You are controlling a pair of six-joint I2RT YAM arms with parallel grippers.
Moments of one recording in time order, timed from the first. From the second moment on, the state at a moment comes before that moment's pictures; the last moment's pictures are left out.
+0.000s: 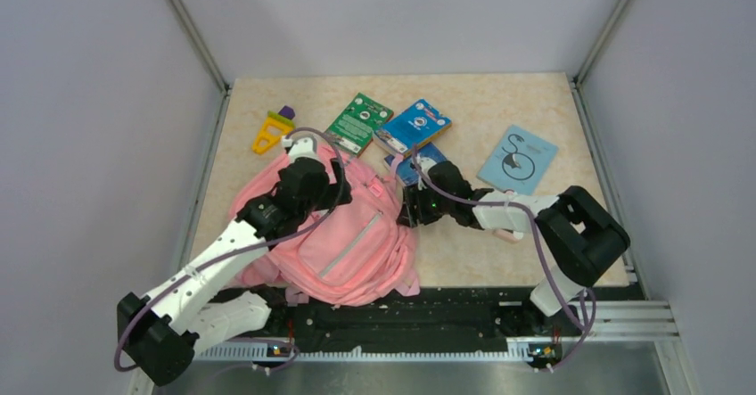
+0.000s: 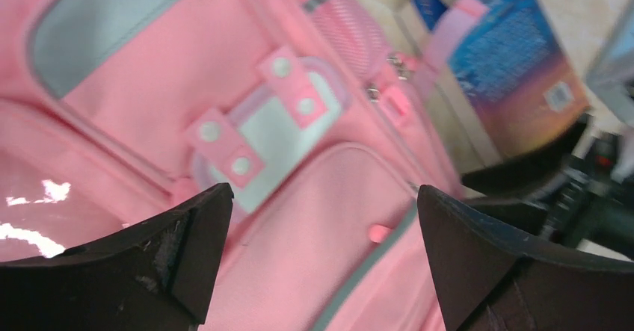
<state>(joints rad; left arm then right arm) -0.66 1.00 0.88 -0.52 -0.33 -0.63 0.70 1.60 0.74 0.11 -0.26 0.40</state>
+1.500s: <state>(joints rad) -0.71 1.04 0.75 -0.36 -0.22 -0.41 0.75 1.34 0.86 -0.09 -0.11 0.15</state>
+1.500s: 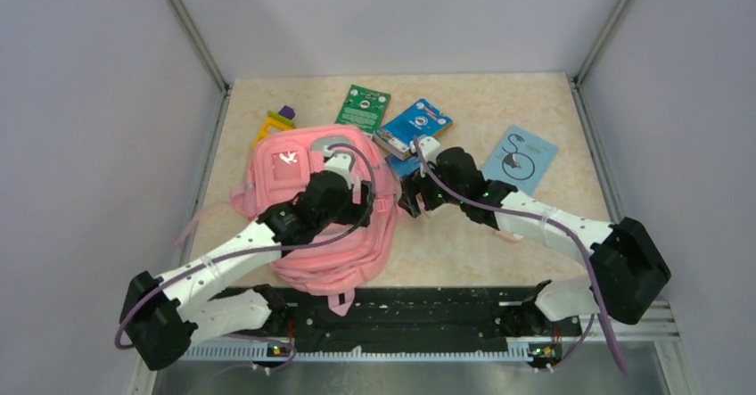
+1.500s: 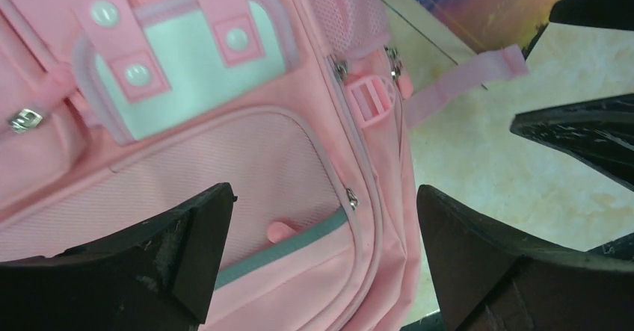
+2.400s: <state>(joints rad) -0.98 1.41 0.91 -0.66 -0.70 -0.78 0.69 1.68 0.84 0.10 -0.31 0.05</state>
